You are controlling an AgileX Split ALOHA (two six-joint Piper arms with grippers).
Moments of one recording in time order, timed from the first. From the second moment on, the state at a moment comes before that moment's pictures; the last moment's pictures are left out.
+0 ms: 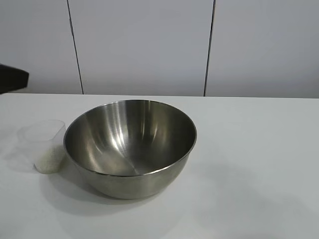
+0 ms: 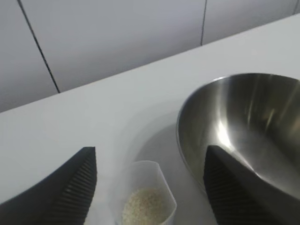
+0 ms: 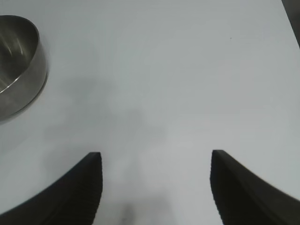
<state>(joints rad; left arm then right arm) -0.05 1.42 -0.41 0.77 -0.56 -0.32 0.04 0.07 -0.47 -0.02 1.08 0.06</state>
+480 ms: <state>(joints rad) 0.04 1.51 -0.40 0.76 -0.58 -0.21 0.04 0.07 -0.47 -0.02 1.08 0.06</state>
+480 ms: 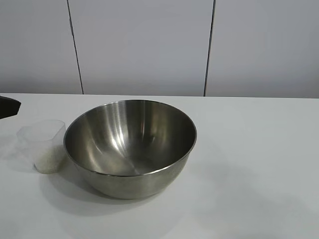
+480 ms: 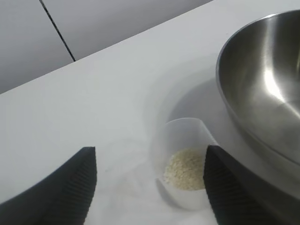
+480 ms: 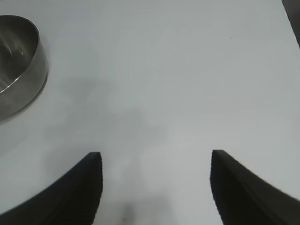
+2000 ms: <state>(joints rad) 0.04 2.06 -0.33 0.29 -1.15 0.15 0.04 0.07 -0.47 -0.02 1.08 0.06</state>
